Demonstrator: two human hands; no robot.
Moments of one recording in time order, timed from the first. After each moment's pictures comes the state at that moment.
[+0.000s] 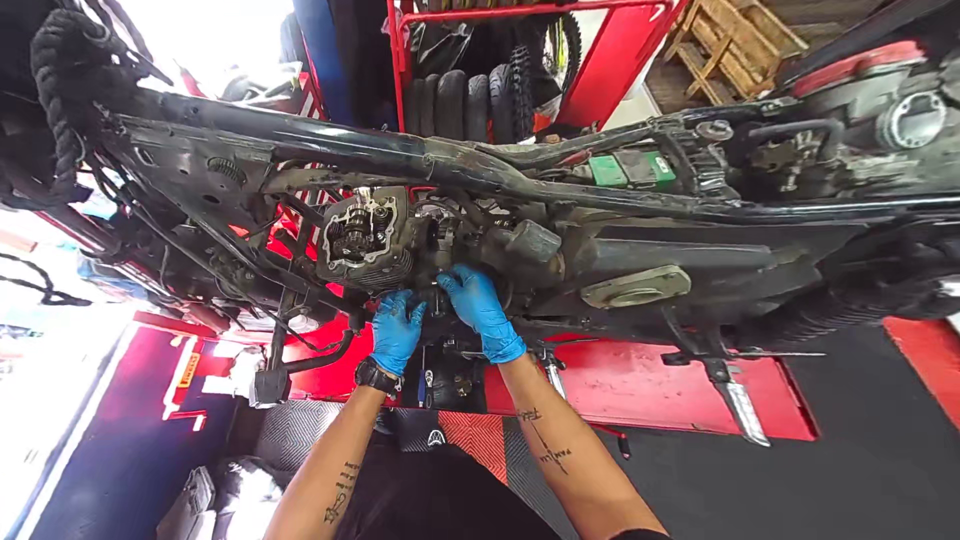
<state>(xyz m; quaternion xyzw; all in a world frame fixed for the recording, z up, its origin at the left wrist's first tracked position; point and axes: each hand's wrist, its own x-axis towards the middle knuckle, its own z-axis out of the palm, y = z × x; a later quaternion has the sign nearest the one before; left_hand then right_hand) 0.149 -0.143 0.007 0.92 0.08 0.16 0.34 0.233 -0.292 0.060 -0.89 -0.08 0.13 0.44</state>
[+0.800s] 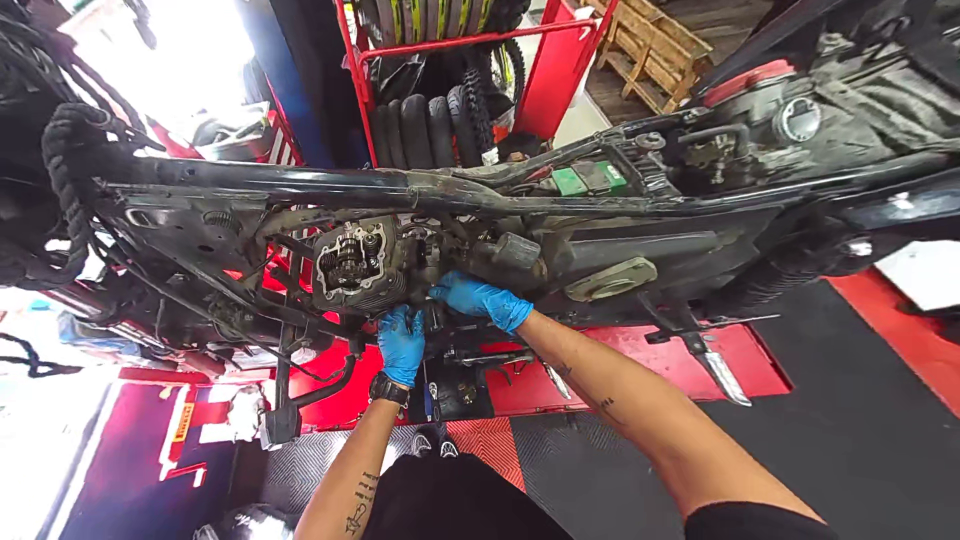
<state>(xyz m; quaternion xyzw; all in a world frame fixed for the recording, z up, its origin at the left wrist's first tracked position) 0.163 -0.149 0.002 0.91 0.12 0.16 0.35 0.266 -0.293 0.100 -0.89 -0.17 0.32 0.26</state>
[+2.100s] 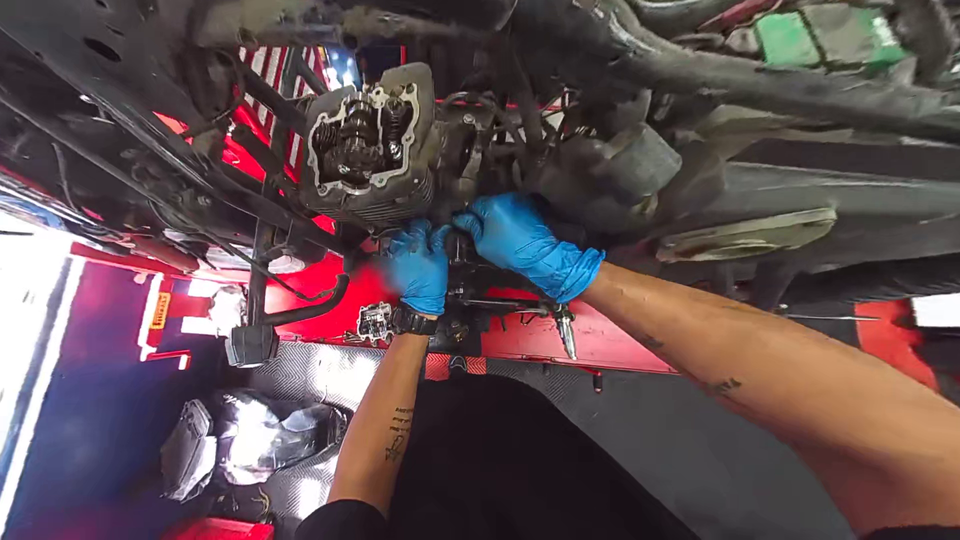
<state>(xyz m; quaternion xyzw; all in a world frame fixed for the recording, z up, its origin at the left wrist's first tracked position) 0.179 -0.177 -0.006 0.89 0.24 0.24 0.30 0.255 -0.296 0.067 -0.93 -0.31 0.09 0.18</state>
